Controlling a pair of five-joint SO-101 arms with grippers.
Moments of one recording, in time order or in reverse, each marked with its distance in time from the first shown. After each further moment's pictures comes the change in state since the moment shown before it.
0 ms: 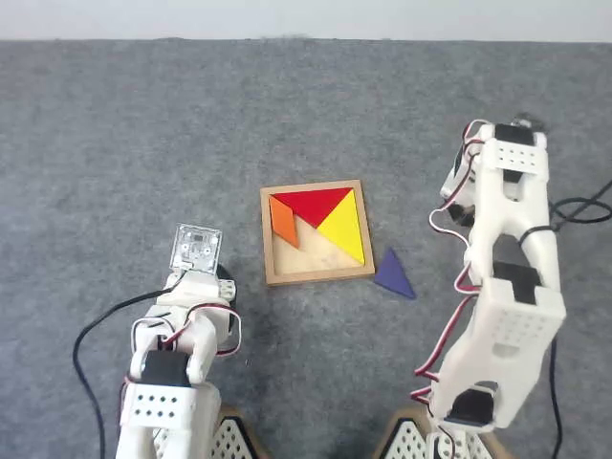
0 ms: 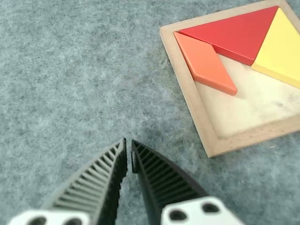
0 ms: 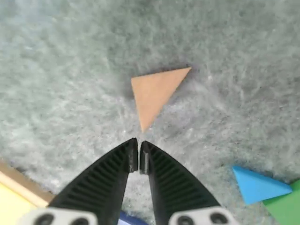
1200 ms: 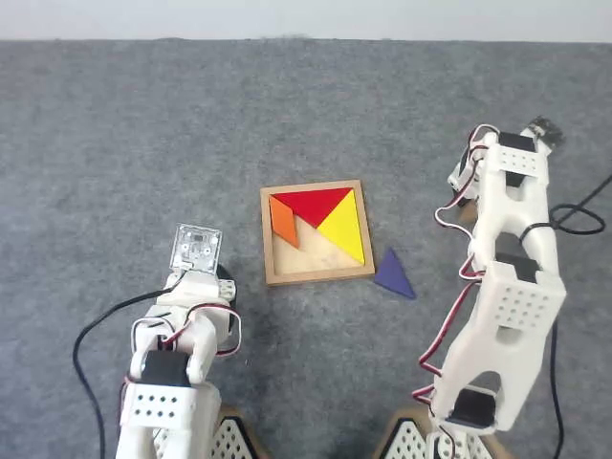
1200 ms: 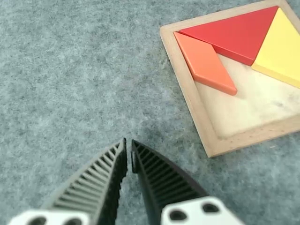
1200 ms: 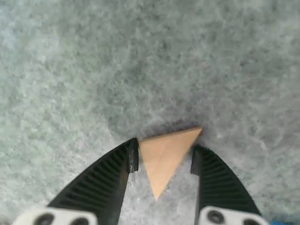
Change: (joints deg) left arm 0.0 0.0 0.0 0.0 0.0; right arm 2.7 12.4 -4.9 -12.0 -9.7
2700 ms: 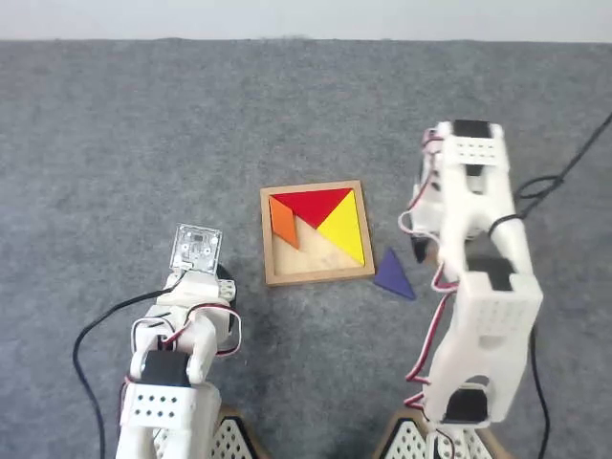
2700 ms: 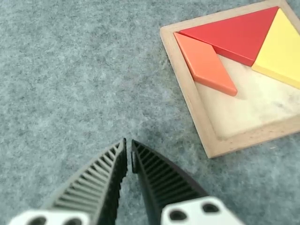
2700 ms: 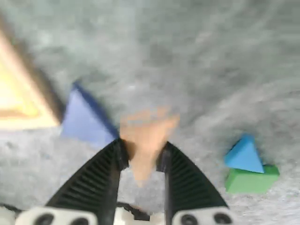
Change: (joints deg) left arm 0.0 0.0 0.0 0.0 0.0; right arm -11.3 -8.1 1.8 31.6 40.8
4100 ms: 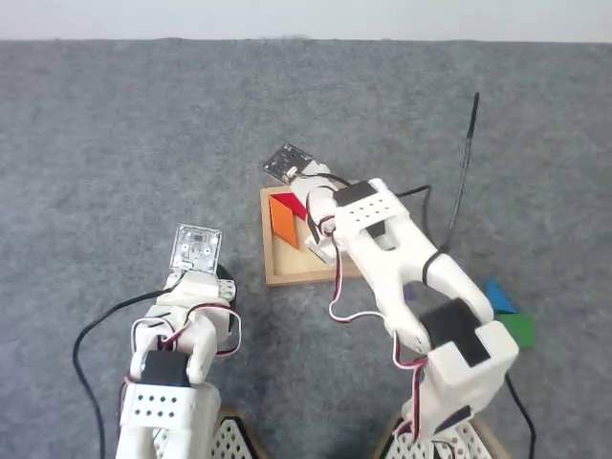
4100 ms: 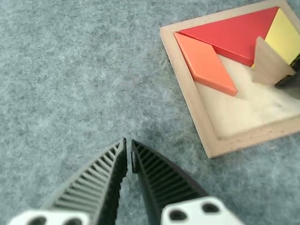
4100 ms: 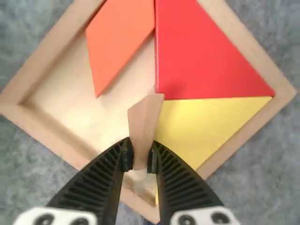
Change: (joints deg) left arm 0.0 0.0 0.0 0.0 0.0; right arm -27.6 -19.3 33.3 -45.3 20.6
